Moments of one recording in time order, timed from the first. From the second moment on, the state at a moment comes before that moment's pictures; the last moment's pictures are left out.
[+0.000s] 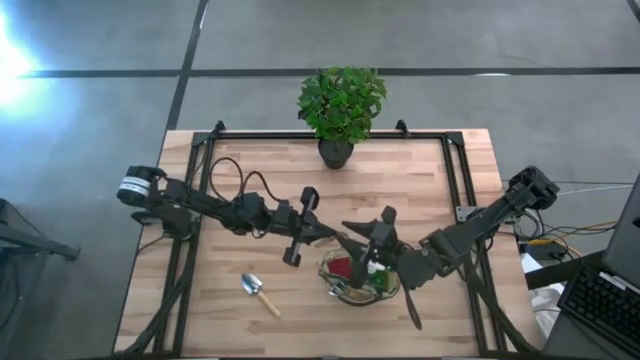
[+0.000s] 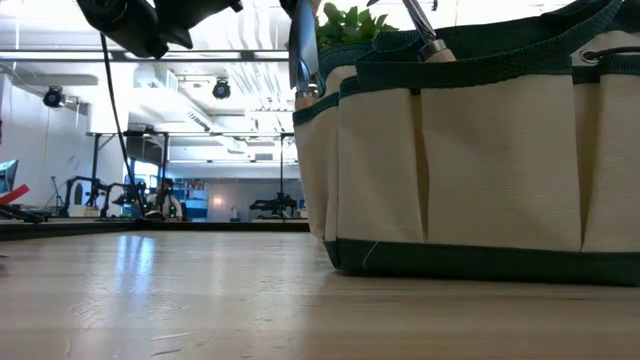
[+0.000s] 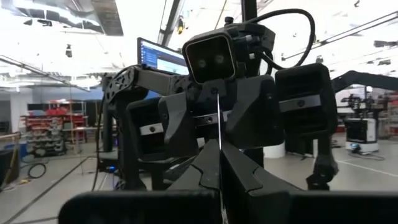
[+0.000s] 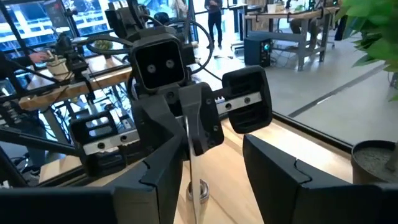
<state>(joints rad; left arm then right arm) -0.14 1.57 0.79 1.21 0.15 -0.01 0.56 1.54 1.25 0.02 1.04 0.43</state>
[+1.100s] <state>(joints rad) -0.14 1.57 0.79 1.17 0.16 -0.03 0.55 1.54 1.25 0.04 0.99 0.34</state>
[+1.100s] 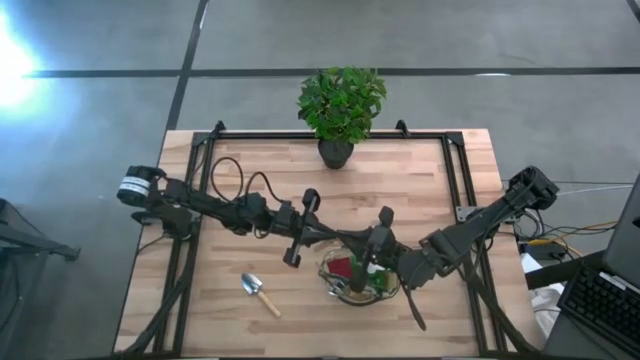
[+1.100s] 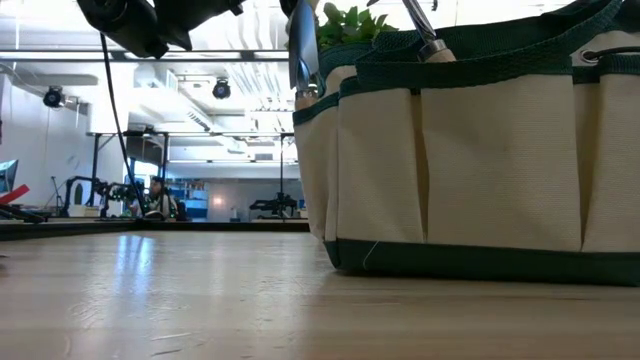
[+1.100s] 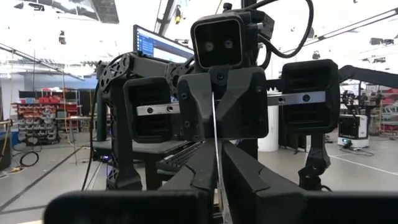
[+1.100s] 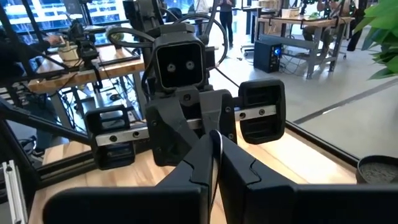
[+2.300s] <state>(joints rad) -0.14 1.15 0.80 0.23 -0.06 0.10 0.65 1.36 1.25 -0.34 0.80 0.56</state>
